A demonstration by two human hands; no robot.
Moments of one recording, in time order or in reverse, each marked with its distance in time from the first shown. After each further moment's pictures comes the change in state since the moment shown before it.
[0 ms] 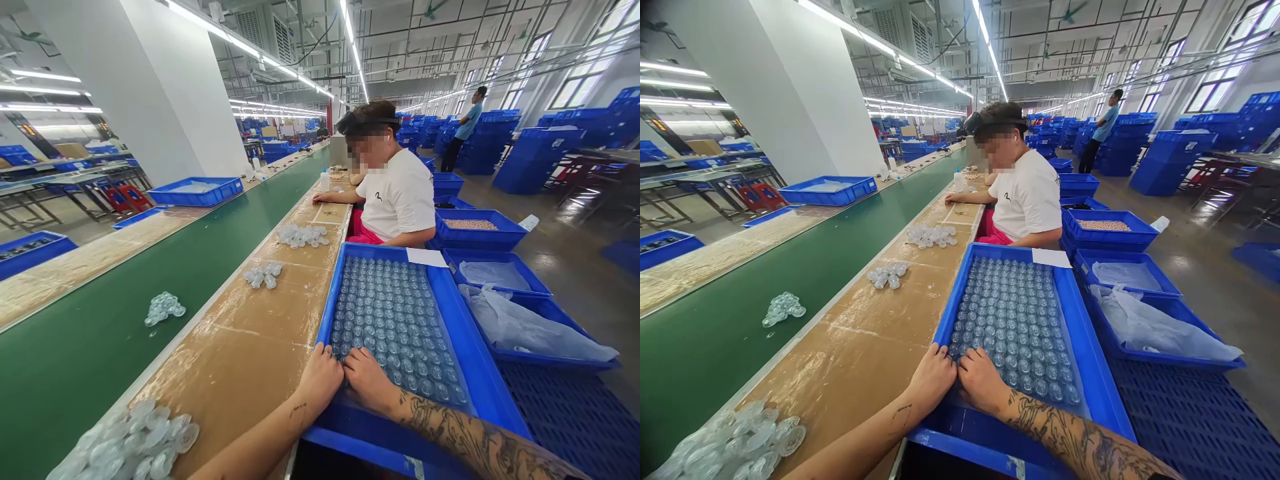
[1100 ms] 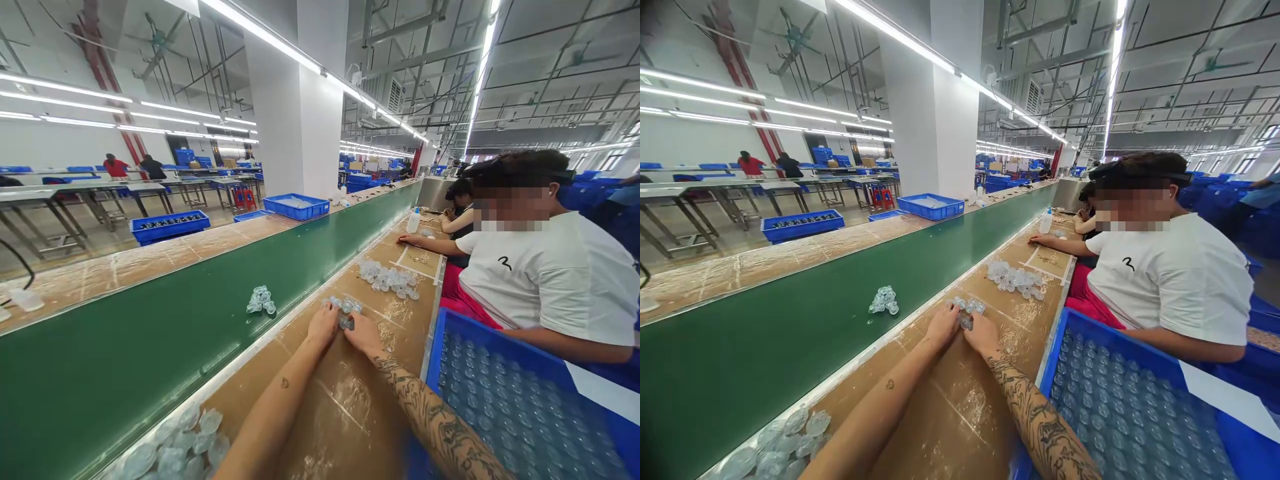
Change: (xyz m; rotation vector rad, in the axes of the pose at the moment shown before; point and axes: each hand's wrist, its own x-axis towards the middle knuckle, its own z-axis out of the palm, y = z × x) left_hand 0.027 -0.288 0.017 -0.479 0.485 -0.707; right_hand 0.326 0.025 -0.030 0.329 0.107 0.254
